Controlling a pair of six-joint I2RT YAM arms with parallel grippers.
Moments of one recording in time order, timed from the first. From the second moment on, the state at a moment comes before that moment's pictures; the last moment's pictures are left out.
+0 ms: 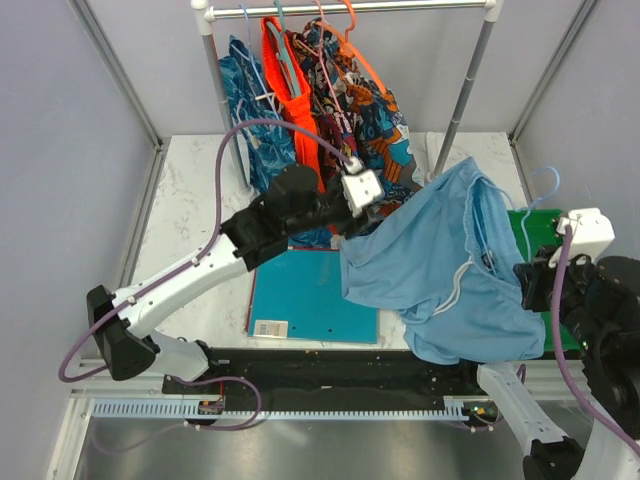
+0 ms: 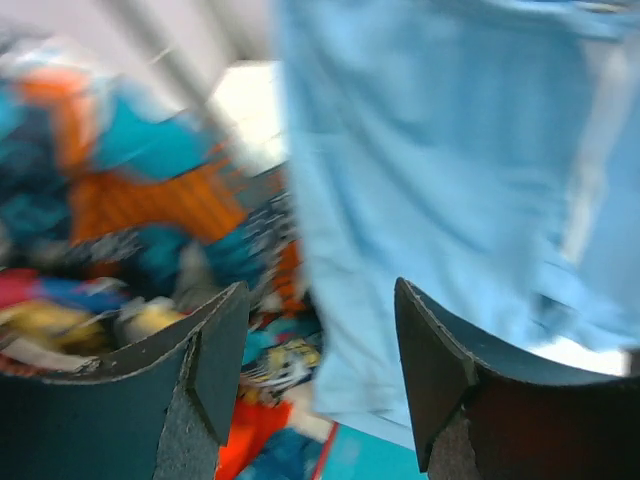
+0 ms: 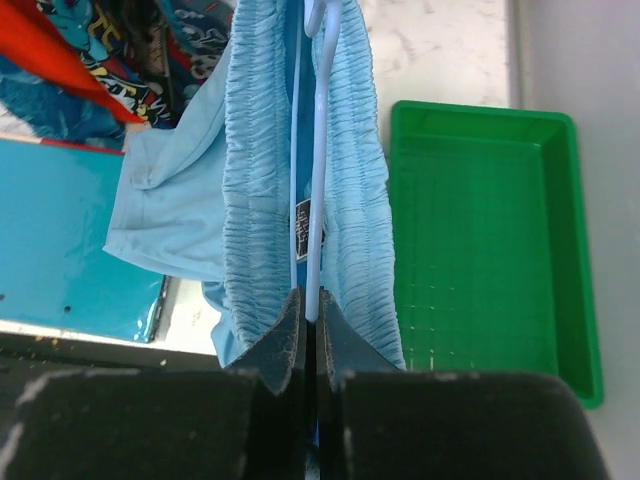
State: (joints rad) left arm -0.89 1.40 1.40 -0.18 0.17 0.35; right arm 0.10 0.71 1.67 -1.42 0.00 0.02
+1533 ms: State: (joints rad) left arm -0.77 1.33 1.17 -0.02 -0.01 0.47; right arm 0.02 1.50 2.24 -1.10 -0.22 -0.14
